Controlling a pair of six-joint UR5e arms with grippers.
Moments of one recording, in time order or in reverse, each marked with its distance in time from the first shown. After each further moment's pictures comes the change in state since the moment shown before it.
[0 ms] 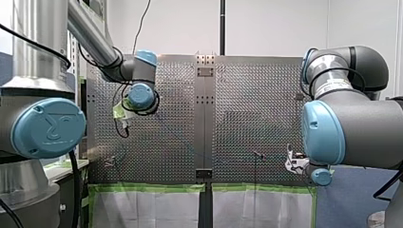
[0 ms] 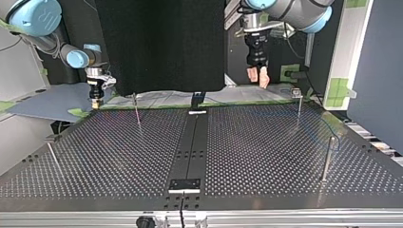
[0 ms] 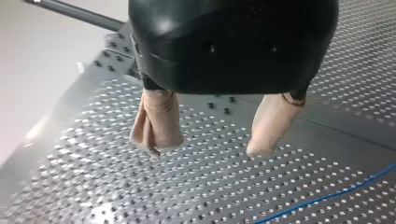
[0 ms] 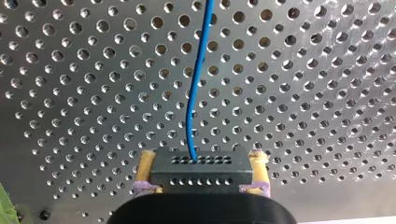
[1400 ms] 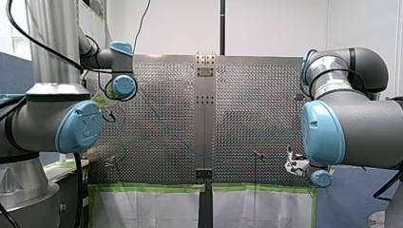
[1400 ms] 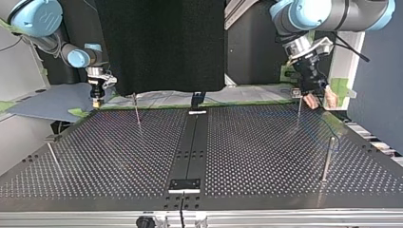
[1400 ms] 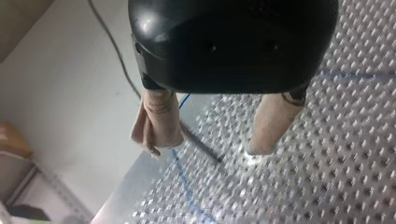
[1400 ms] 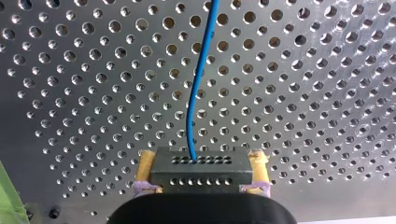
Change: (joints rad) left arm 0.366 0.116 0.034 0.097 0.027 -0.212; right arm 0.000 0.011 0.000 -0.005 0.000 0.000
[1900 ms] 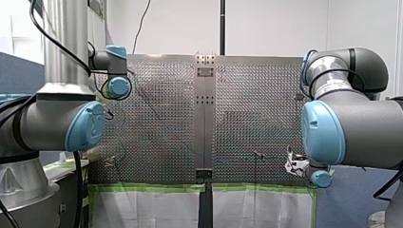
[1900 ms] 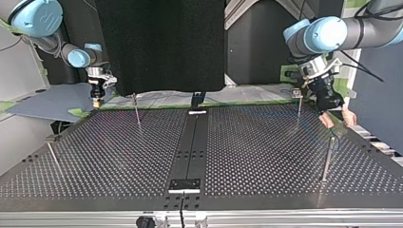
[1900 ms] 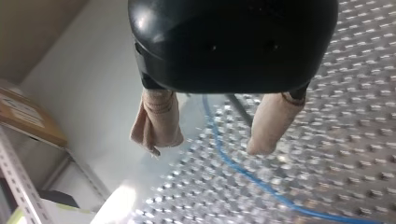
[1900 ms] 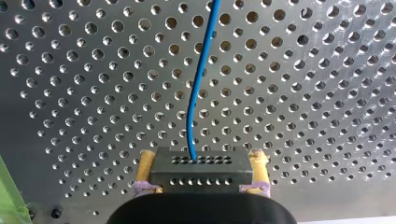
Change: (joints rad) left arm 0.132 -0.078 0.102 0.038 0.115 -0.106; right arm 0.000 0.003 0.000 -0.002 0.000 0.000
